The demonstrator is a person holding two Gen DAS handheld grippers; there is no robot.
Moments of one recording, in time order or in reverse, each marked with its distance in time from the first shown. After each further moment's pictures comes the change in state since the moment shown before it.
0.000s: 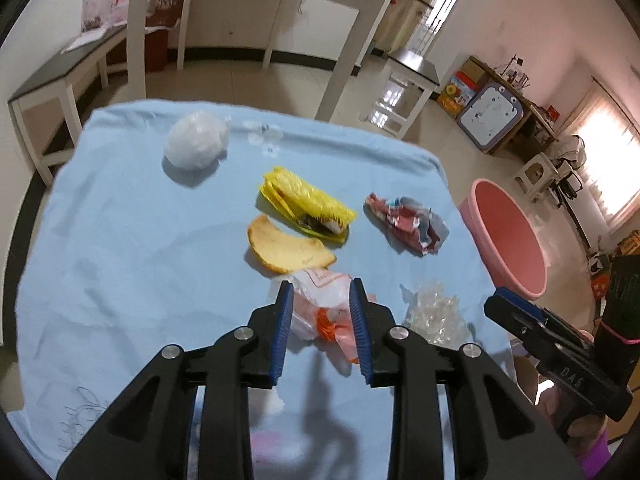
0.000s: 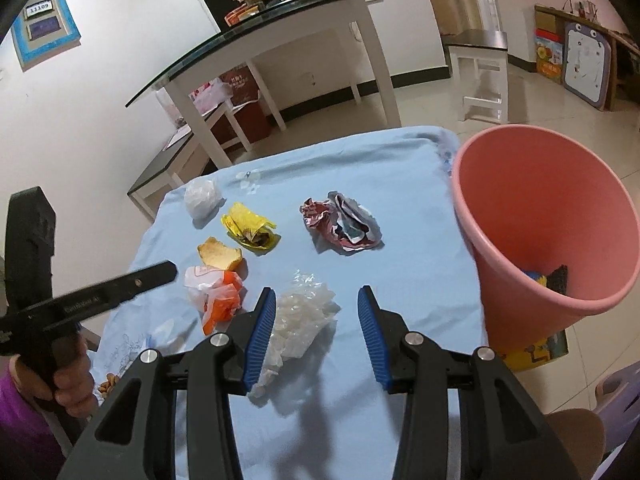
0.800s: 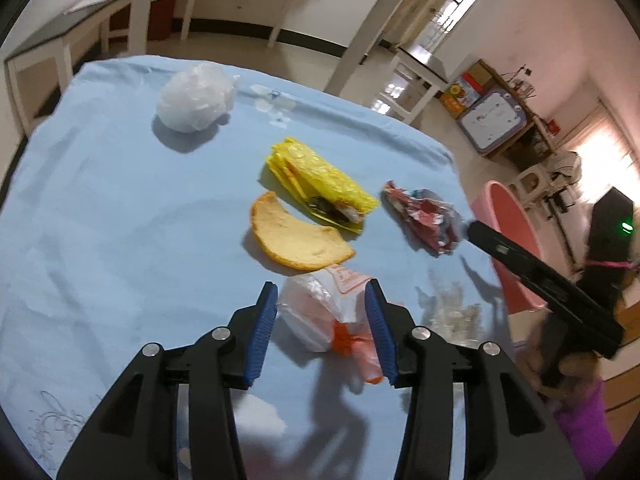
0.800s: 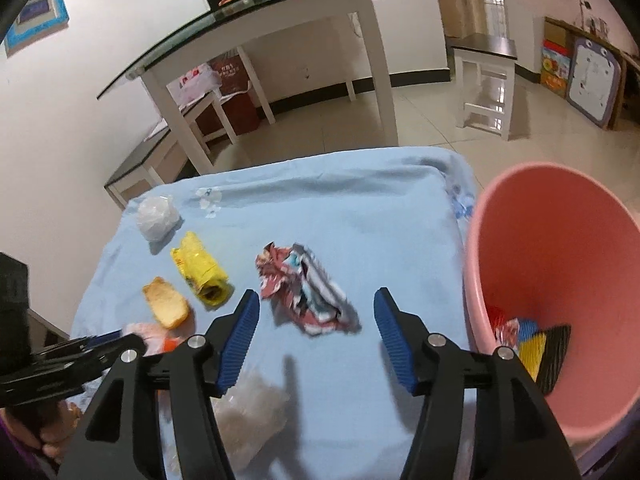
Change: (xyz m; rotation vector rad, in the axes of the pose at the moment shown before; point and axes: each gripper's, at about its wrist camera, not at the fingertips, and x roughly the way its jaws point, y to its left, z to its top) left arm 0.033 0.023 -0.001 -0.092 0.051 -0.070; right arm 0.071 -0.022 0.061 -0.068 0.032 -0.060
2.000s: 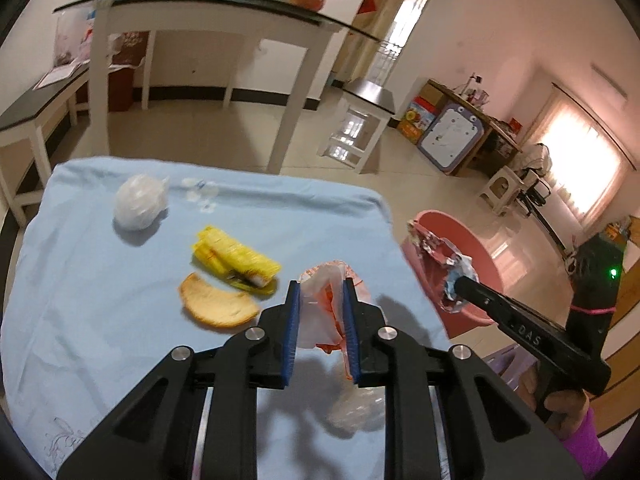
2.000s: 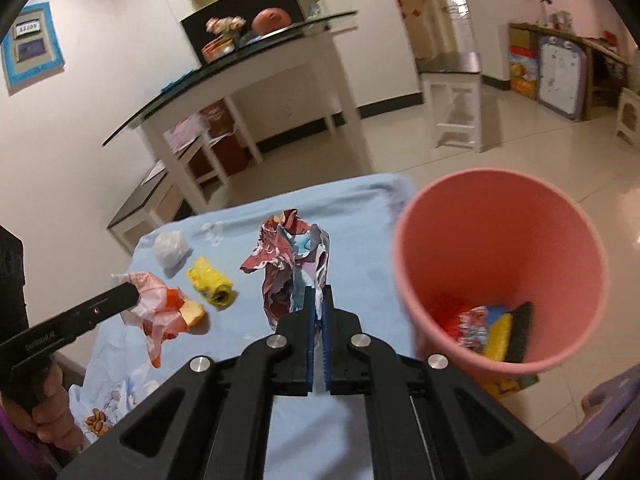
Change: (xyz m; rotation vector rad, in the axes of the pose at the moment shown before) left arm -0.048 -0.080 0.009 0.183 -0.190 -0.054; right arm -0.095 -0.024 -0.034 0.112 -0.159 -0.038
